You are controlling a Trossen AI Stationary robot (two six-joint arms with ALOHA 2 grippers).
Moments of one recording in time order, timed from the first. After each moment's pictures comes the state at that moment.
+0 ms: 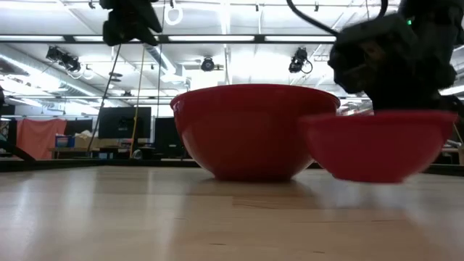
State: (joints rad) left arm -0.08 1.09 1.09 -0.78 -0.17 -0.66; right arm 0.45 1.64 0.93 -0.50 0.13 1.44
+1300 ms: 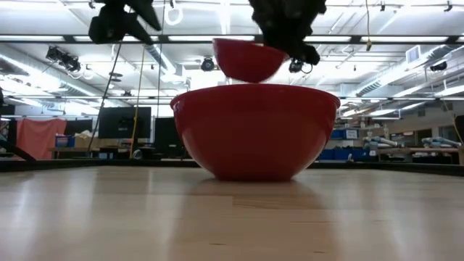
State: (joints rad) left arm -0.16 1.12 1.09 -0.77 -0.26 -0.94; right arm 0.04 1.65 1.41 -0.76 0.18 0.70
